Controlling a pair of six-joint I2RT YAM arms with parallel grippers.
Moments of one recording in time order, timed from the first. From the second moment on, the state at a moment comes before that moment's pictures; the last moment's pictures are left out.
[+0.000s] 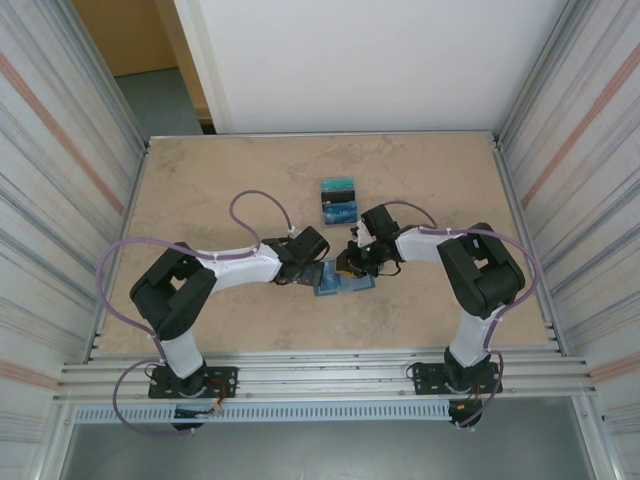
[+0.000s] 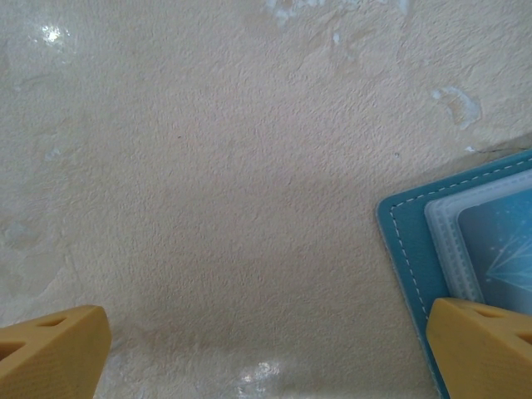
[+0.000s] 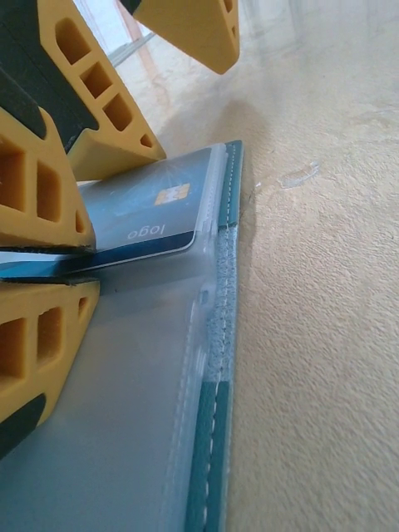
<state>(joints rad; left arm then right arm) -0.83 1.76 1.00 -0.47 -0.31 -0.56 0.51 1.81 0.90 -0.18 -0.62 0.75</state>
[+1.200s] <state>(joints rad) -0.83 1.78 1.03 -0.50 -0.31 -0.55 0.43 1.78 0.79 0.01 -0.76 0.81</state>
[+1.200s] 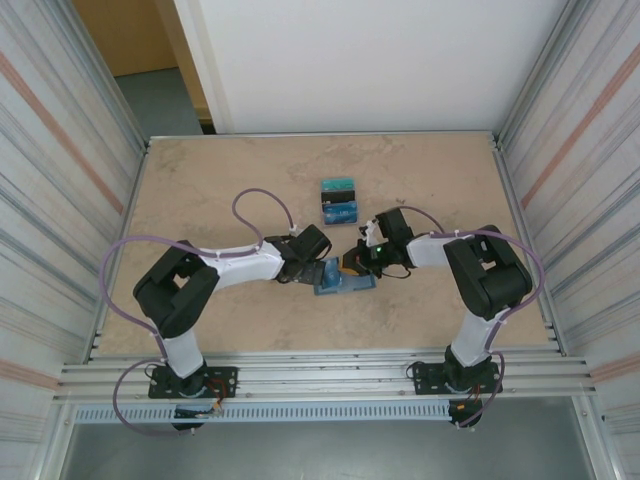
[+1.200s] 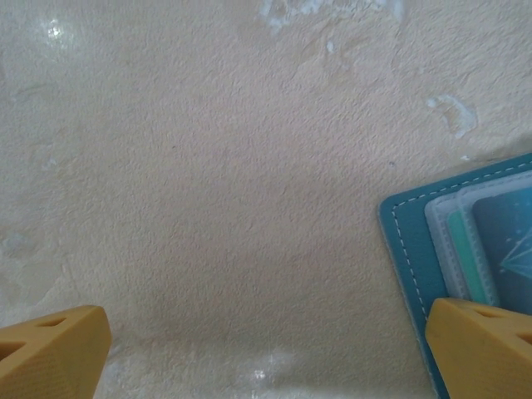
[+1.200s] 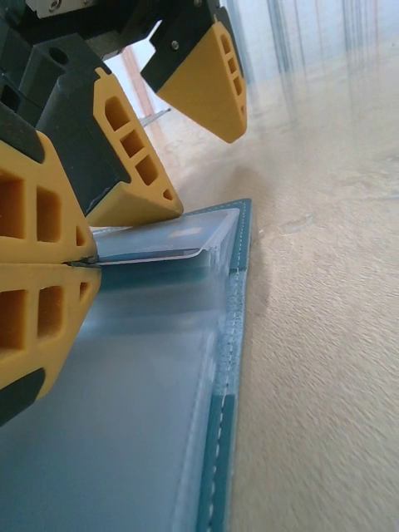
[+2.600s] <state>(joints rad) -0.83 1.79 1.06 -0.51 -0.35 -0.51 0.35 1.66 0.76 -0.16 -0.74 0.71</state>
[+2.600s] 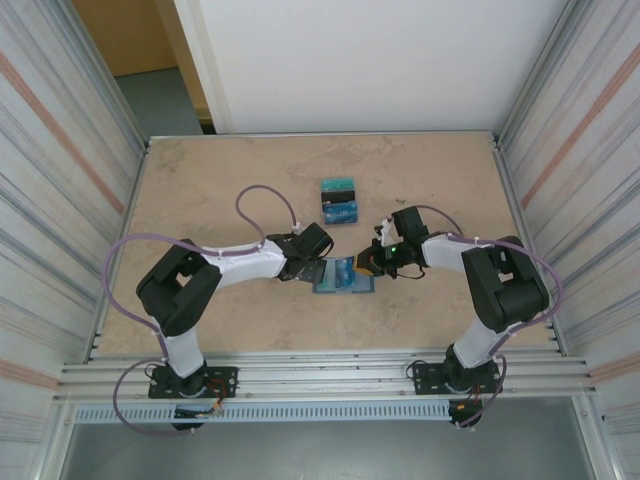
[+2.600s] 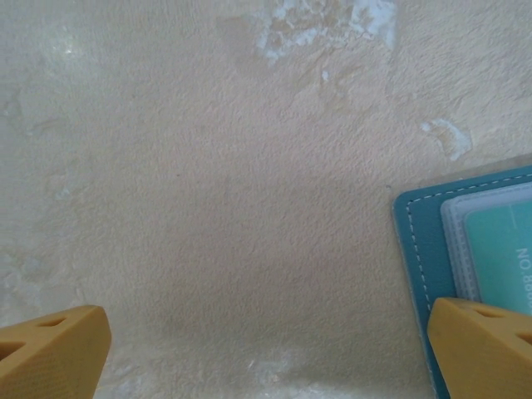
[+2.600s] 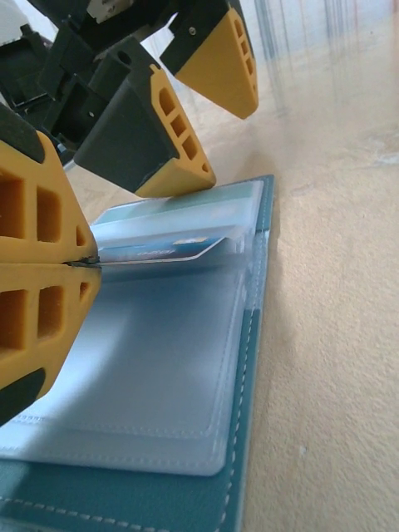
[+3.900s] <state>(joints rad) -0.86 1.88 1.18 -0.46 -0.28 -0.40 0.39 1.65 0.77 -0.16 -0.71 0.72</state>
